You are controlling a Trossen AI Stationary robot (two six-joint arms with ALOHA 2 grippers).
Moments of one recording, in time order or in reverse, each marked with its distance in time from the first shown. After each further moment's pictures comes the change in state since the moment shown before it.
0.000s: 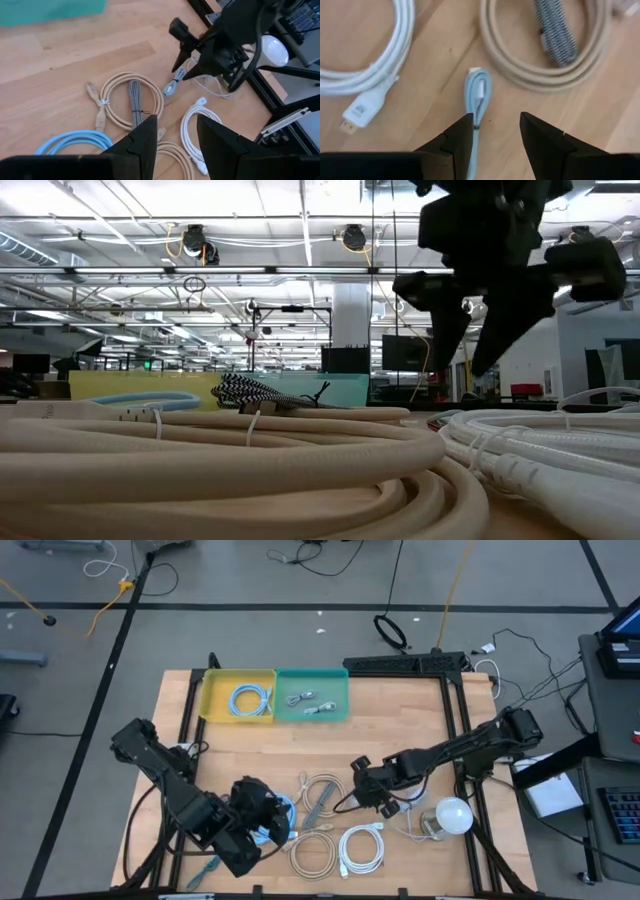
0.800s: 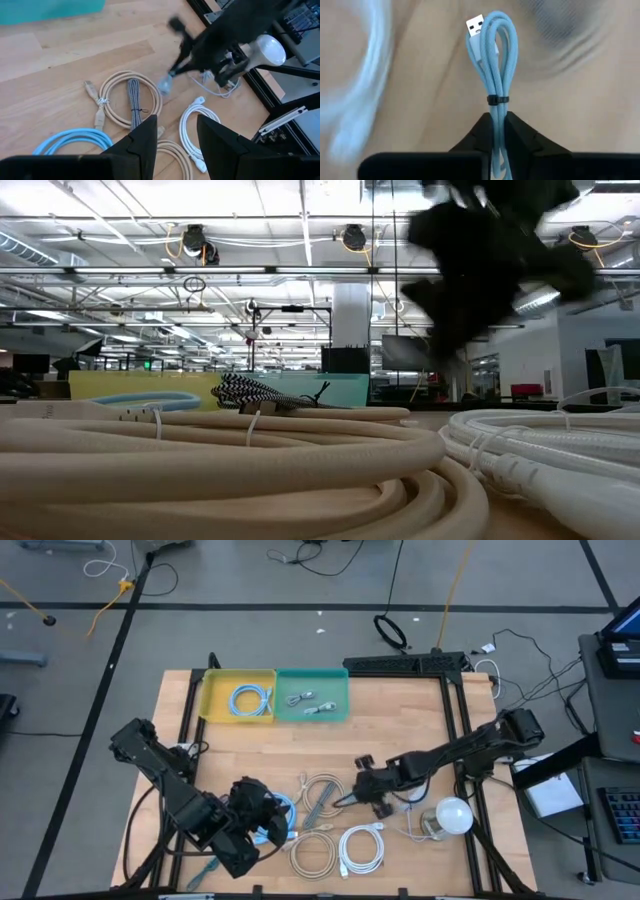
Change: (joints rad) left arm -0.004 -0.004 0.002 -0.002 0.001 -0.004; right arm 0.012 -0.029 -0.051 0.139 0.110 0.202
